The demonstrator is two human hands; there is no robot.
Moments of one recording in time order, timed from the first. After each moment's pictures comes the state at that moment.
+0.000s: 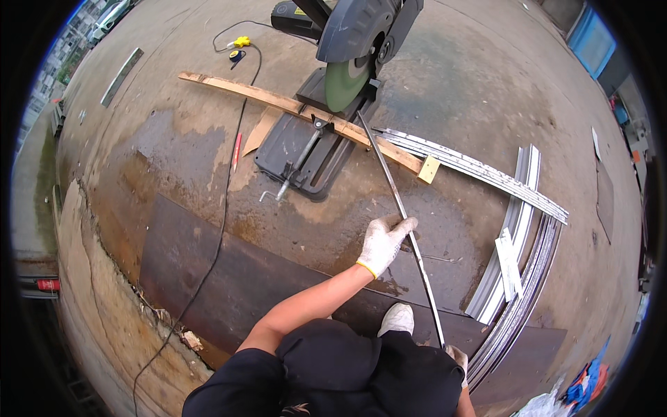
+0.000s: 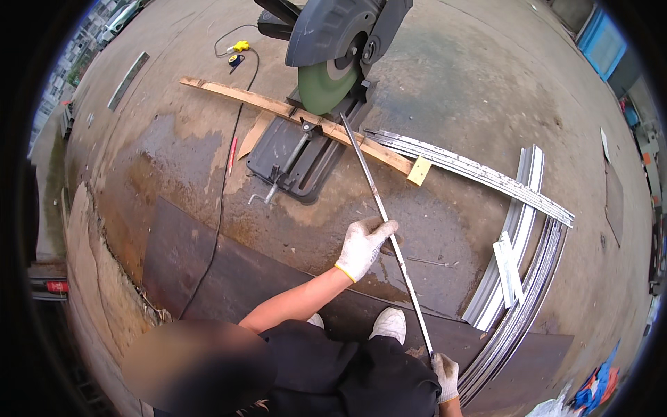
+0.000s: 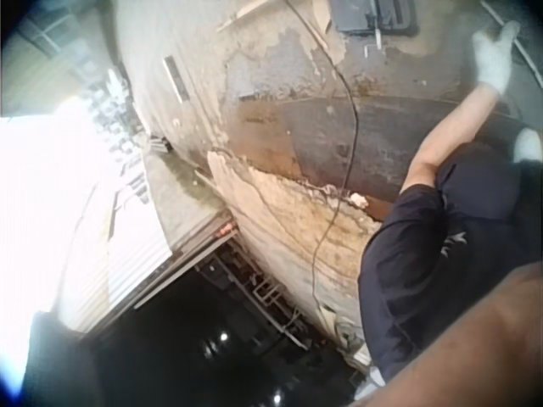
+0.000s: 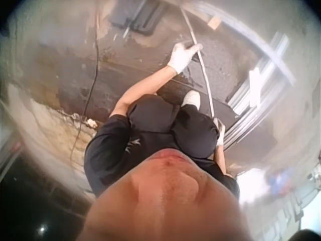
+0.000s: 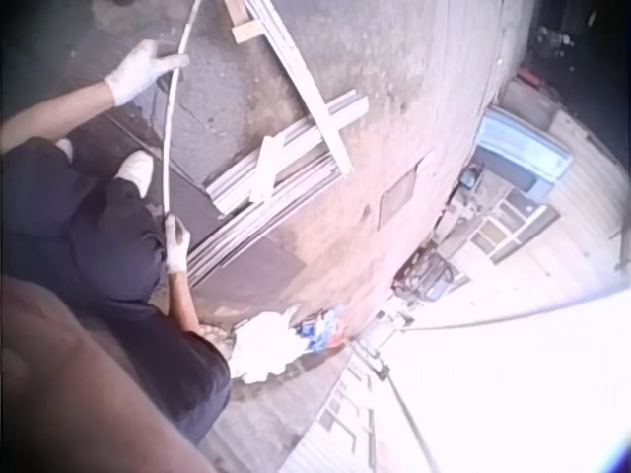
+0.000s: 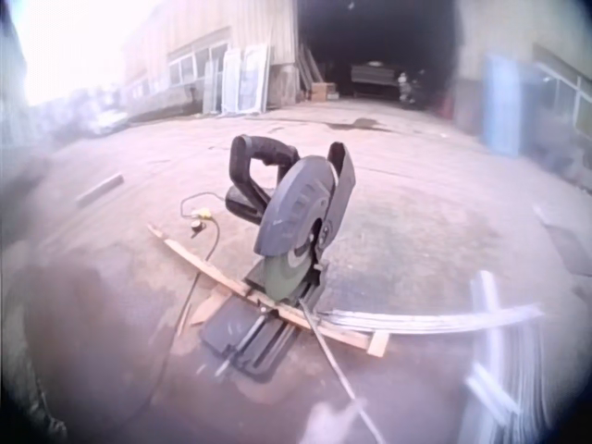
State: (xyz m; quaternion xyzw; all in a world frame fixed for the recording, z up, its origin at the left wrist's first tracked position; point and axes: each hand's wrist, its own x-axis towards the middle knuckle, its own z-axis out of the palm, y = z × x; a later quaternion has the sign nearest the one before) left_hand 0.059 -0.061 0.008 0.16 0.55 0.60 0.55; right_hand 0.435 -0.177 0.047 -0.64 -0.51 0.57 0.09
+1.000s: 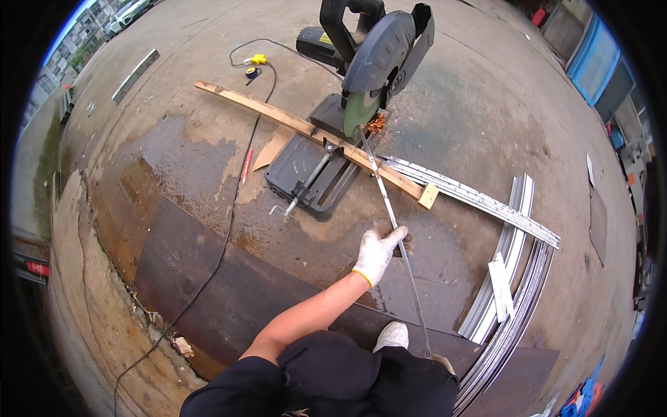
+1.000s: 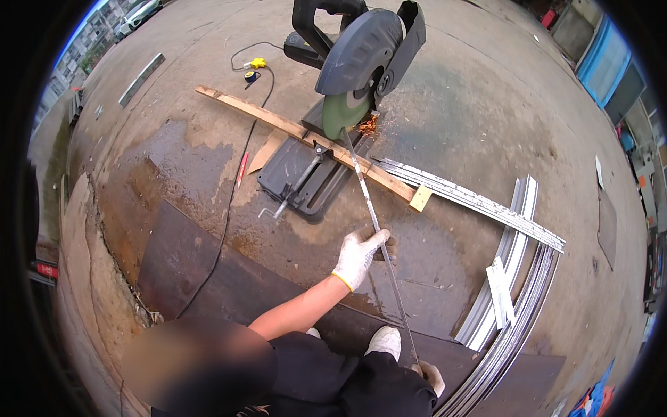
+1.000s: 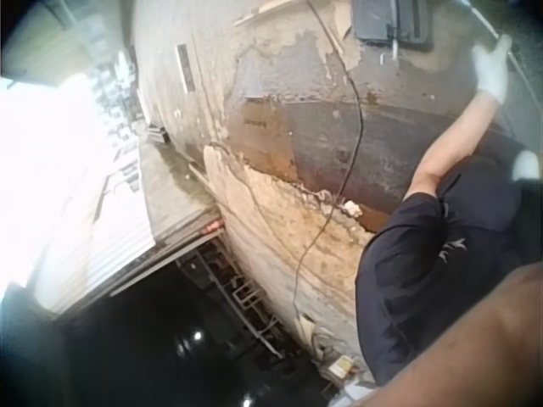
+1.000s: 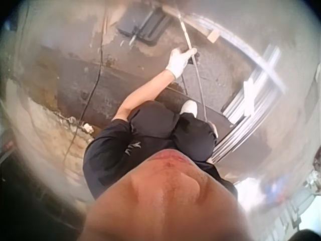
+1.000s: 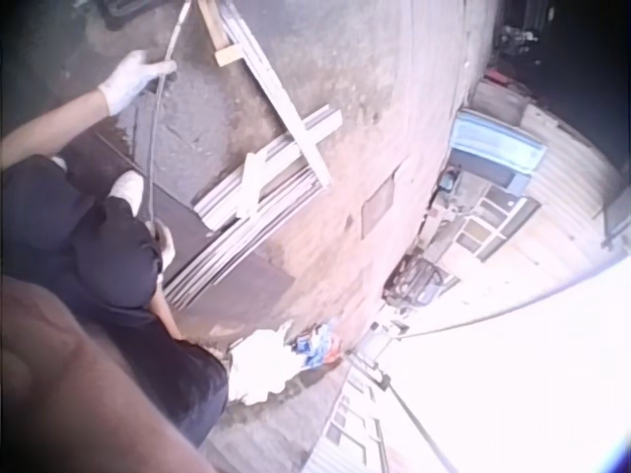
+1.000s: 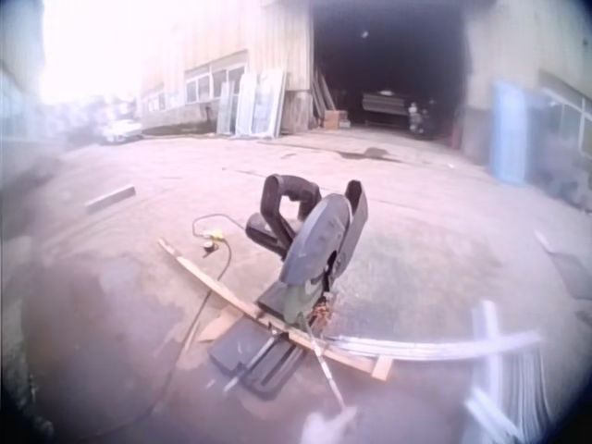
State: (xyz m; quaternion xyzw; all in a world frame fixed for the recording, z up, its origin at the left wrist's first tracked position) left_hand 0.040 -0.059 0.017 0.08 0.45 0.68 0.57; right_hand 0.387 -0.209 0.021 -0.75 -0.44 0.41 0.28
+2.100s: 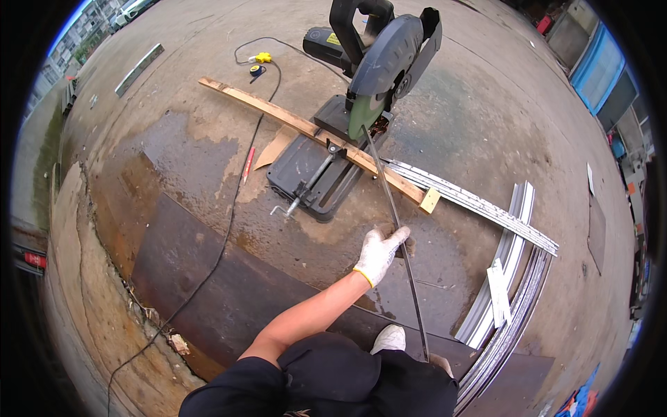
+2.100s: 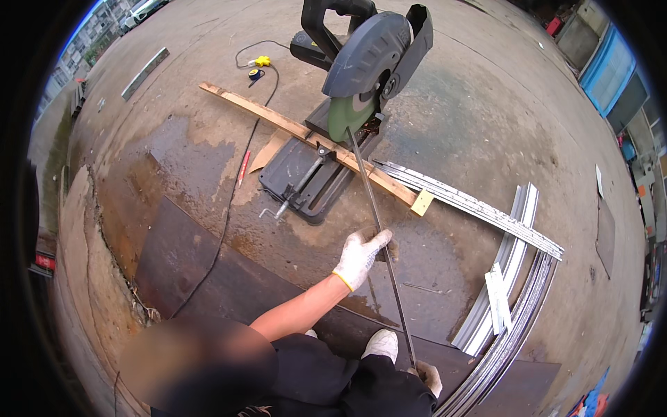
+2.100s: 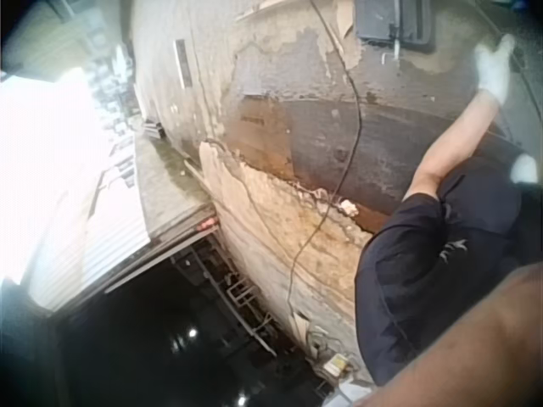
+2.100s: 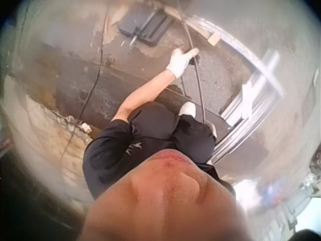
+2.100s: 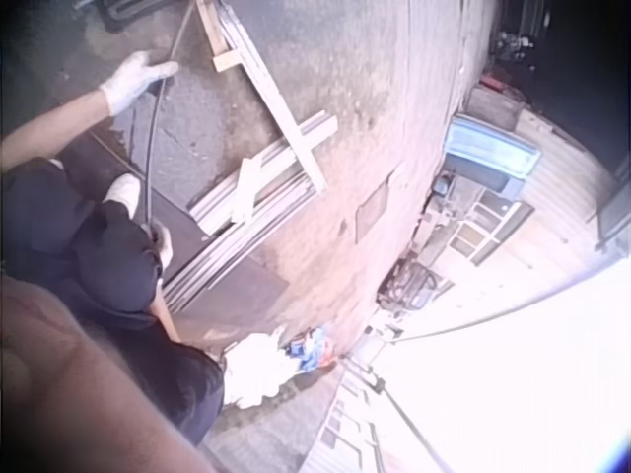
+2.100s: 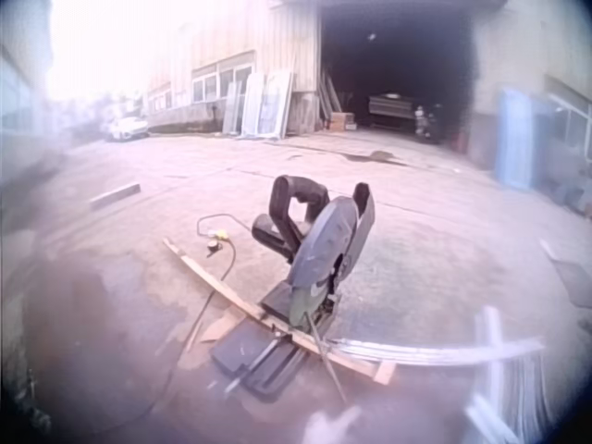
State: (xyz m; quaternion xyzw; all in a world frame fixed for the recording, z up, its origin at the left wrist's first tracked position) left_hand 0.036 -0.055 0.018 0.11 0.45 0.69 0.56; right_hand 0.411 -0.189 0.012 -0.71 -0.54 0.43 0.13
